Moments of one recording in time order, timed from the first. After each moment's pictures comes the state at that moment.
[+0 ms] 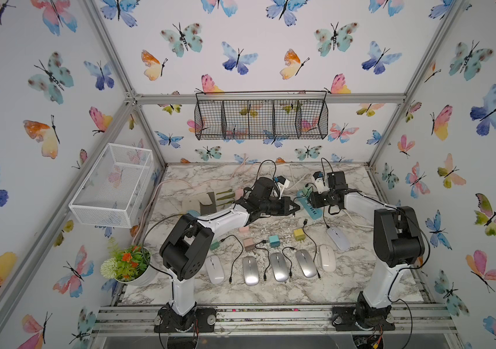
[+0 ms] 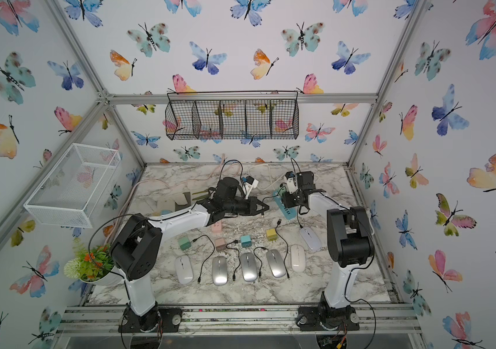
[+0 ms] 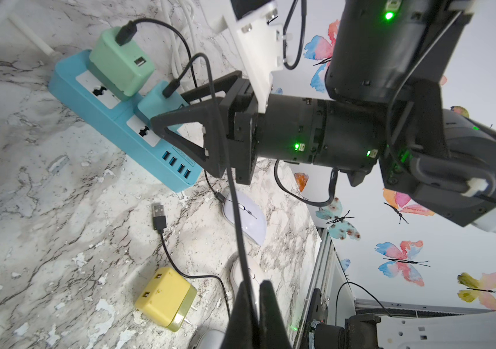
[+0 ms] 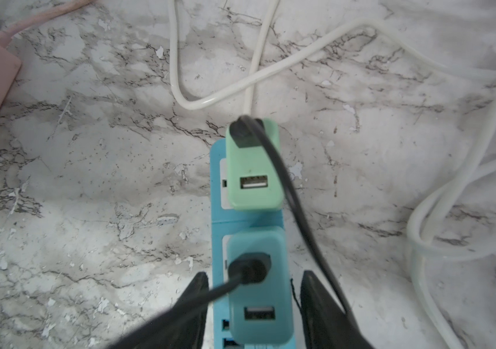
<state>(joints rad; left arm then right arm) -0.71 1.88 1.30 0.10 0.62 -0.71 0.20 1.89 1.24 -0.25 -0.22 -0.14</state>
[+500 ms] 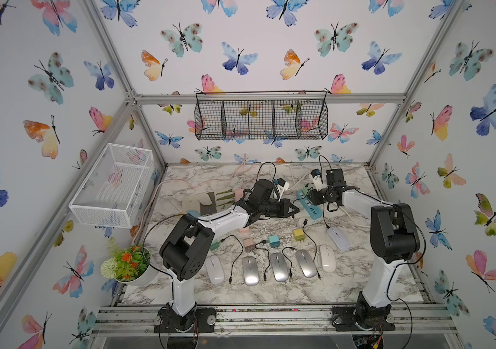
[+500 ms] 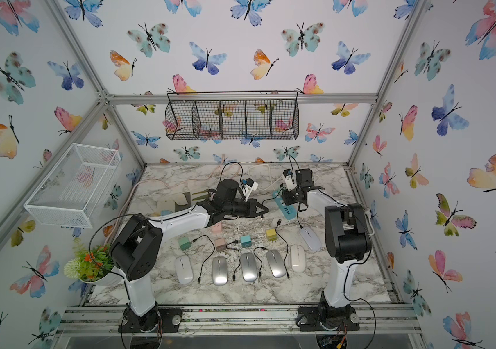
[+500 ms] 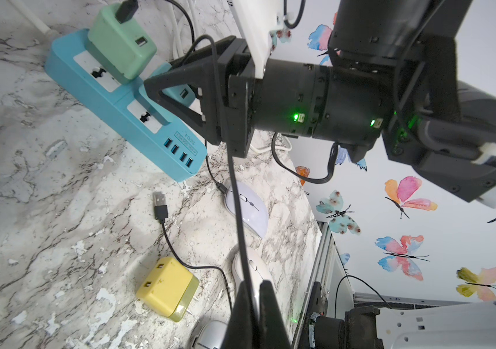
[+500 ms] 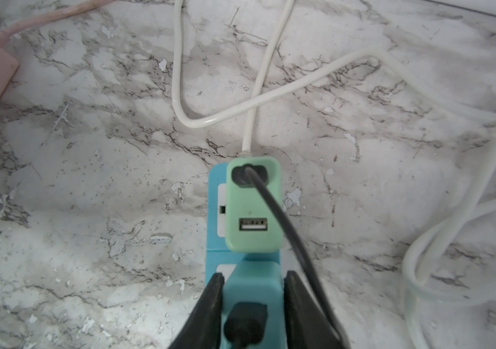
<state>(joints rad) -0.71 1.88 1.28 0.10 0.63 -0.71 0.20 1.94 1.30 -0.25 -0.23 -0.18</state>
